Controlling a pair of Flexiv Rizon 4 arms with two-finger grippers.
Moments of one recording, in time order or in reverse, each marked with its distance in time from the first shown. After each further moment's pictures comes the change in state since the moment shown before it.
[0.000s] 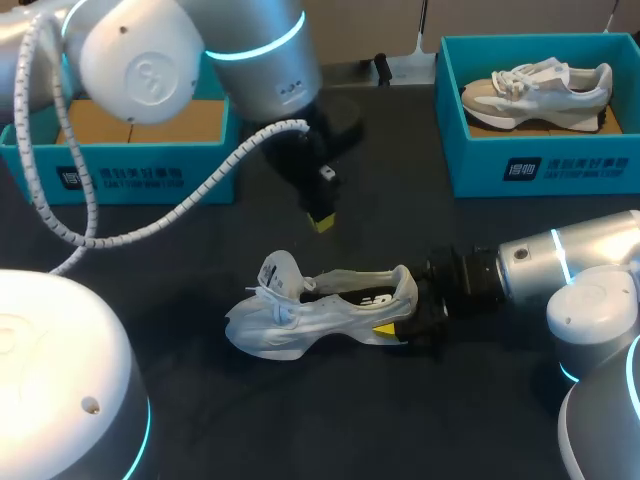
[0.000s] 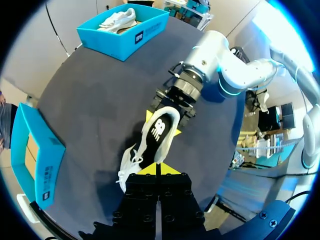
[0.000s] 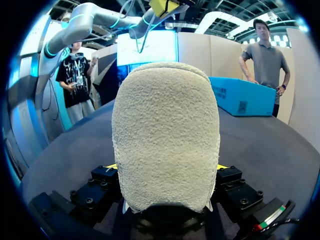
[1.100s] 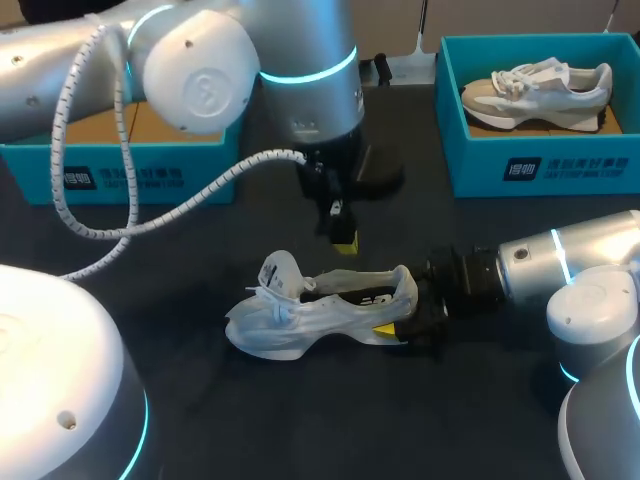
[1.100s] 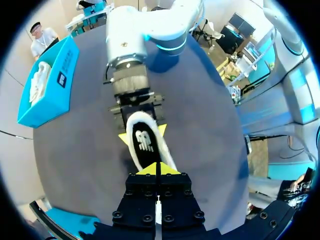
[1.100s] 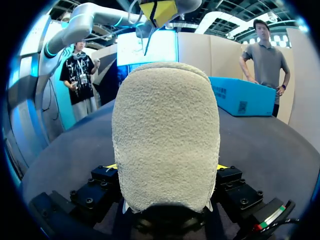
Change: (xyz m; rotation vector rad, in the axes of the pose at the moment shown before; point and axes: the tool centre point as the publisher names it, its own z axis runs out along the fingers) left arm 0.005 -0.018 0.052 -0.066 0.058 0.786; right arm 0.000 0.000 0.000 0.000 0.000 0.000
